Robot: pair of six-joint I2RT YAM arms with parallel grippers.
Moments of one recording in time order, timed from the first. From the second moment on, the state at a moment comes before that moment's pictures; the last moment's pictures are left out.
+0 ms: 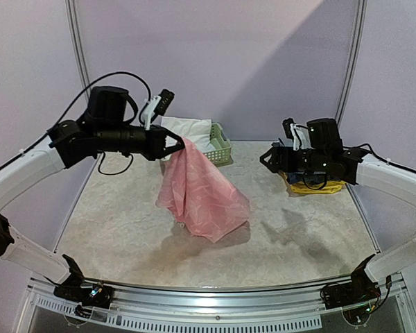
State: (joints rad) left arm -0.75 1.30 1.38 -0.46 0.34 -0.23; right arm 0.54 1.35 1.04 -0.21 -0.14 0.36
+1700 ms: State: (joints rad) left arm -0.62 1.85 1.11 -0.19 0.12 -0.29; right arm 0.57 2.10 1.41 -0.23 -0.48 0.36
